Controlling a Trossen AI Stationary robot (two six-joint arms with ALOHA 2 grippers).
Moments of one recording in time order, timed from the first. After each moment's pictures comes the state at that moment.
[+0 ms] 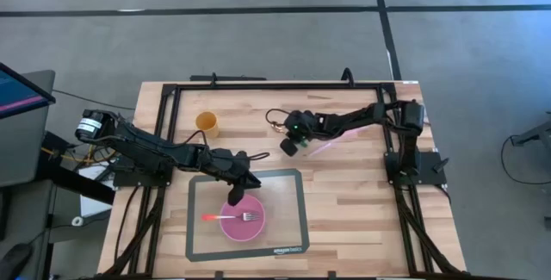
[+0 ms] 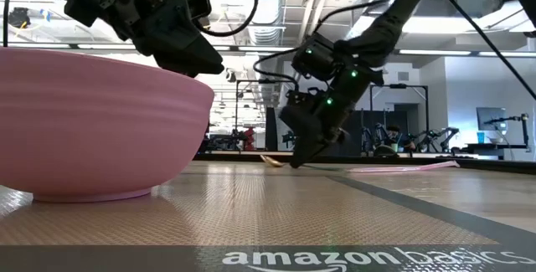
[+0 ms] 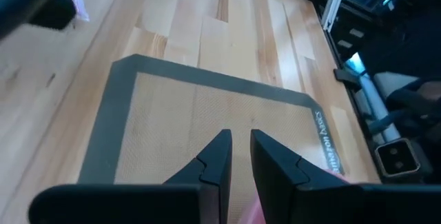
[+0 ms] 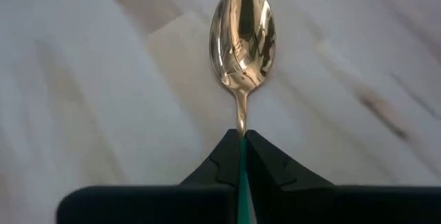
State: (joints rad) left arm -0.21 1.23 0.60 0.27 0.05 -0.38; right arm -0.23 1.93 0.99 0.01 0.12 0.31
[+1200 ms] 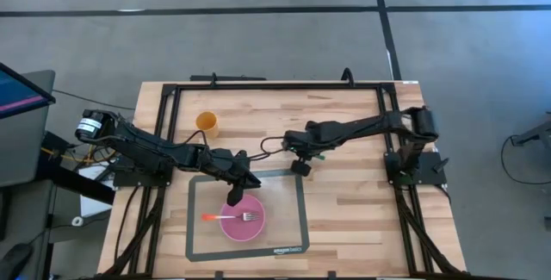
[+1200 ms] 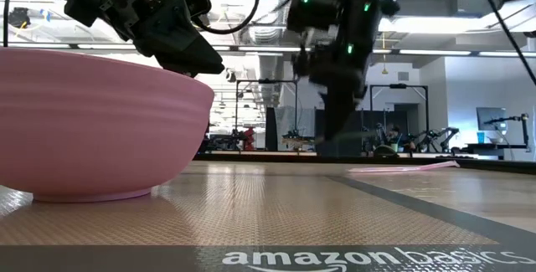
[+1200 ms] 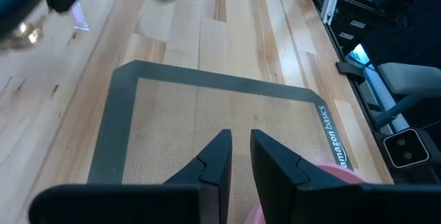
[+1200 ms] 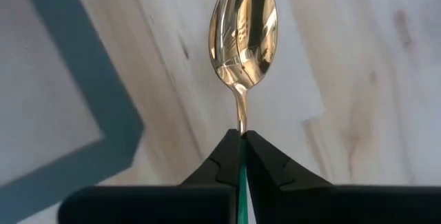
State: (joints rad) left arm -0.21 1.23 0.60 0.27 0.05 -0.32; right arm -0.02 1.81 1.22 -0.71 0.22 0.26
